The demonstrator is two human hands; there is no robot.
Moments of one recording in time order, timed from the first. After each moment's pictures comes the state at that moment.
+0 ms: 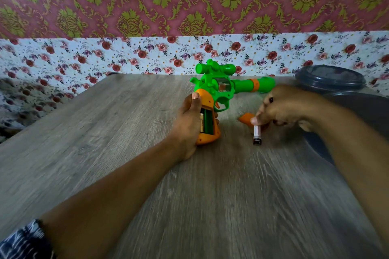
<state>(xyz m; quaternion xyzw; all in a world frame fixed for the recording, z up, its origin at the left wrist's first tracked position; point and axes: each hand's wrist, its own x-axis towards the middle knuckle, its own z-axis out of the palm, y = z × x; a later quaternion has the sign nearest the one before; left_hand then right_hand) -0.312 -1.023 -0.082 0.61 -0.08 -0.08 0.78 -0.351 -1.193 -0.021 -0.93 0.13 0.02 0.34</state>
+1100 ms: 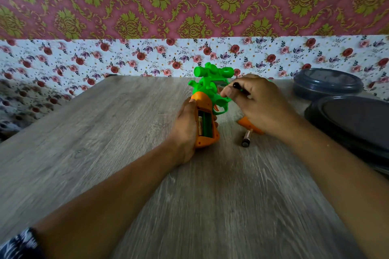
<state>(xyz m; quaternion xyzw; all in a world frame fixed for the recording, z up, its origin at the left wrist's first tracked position) -0.304 -1.022 -0.086 0.60 -0.04 -0.11 0.79 -0.345 -1.157 -0.029 -0.93 -0.08 -0.24 0.27</state>
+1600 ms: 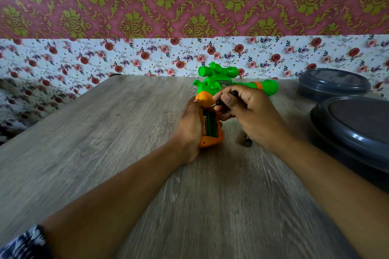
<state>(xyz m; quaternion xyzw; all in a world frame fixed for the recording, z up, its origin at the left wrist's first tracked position) -0.303 -1.022 -0.088 0.60 -0.09 -0.11 0.79 -0.335 -1.144 -0.057 -0.80 -0.17 -0.19 0.54</state>
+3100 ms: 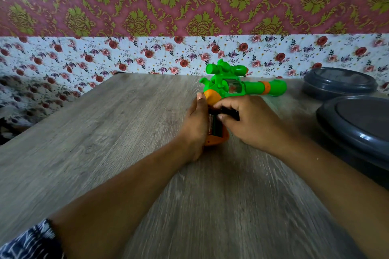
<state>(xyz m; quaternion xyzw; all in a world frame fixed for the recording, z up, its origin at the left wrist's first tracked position) -0.290 -1.025 -0.099 0.63 -0.05 -0.06 0.77 -0.341 -1.137 -0.055 -0.93 -0.17 -0.20 0.27</state>
